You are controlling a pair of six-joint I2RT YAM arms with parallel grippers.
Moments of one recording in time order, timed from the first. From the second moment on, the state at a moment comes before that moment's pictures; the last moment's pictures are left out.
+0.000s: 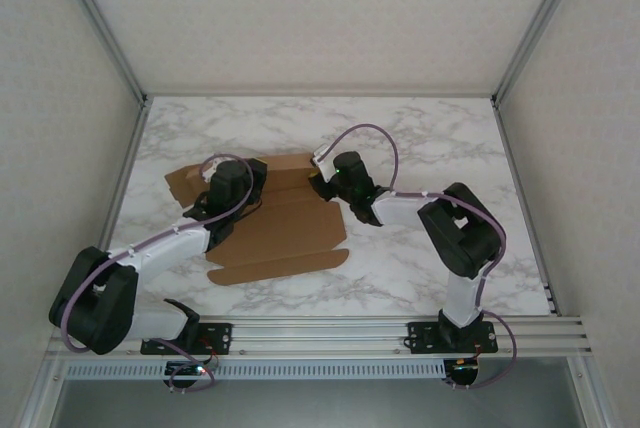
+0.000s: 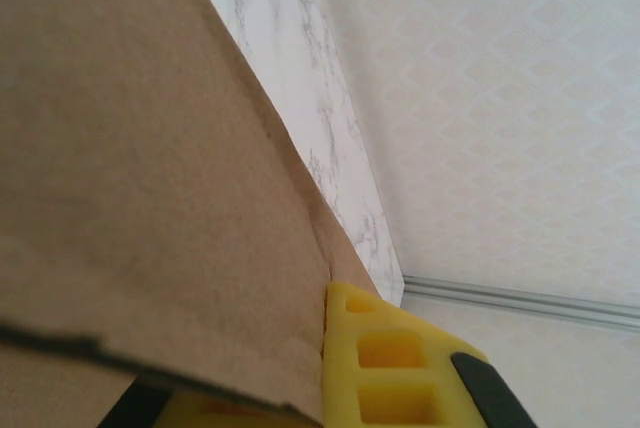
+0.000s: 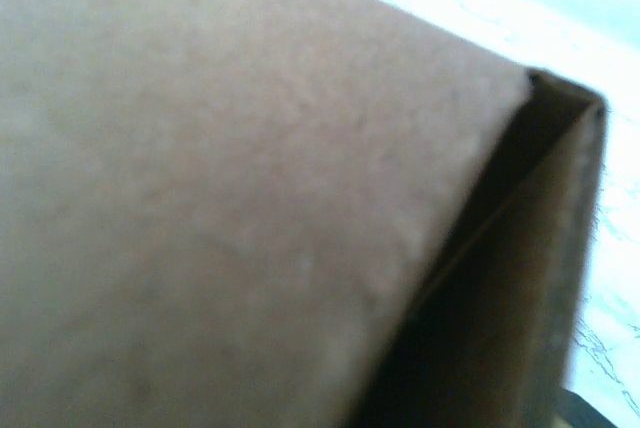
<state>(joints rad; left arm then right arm) -0.45 1.31 0.64 0.29 -0.17 -1.45 0.70 1.86 0.97 0.41 0.00 -0.11</state>
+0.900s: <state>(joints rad) -0.46 1.28 0.63 0.25 -0.27 -1.67 0.82 1.98 1.21 0.22 0.46 0.07</state>
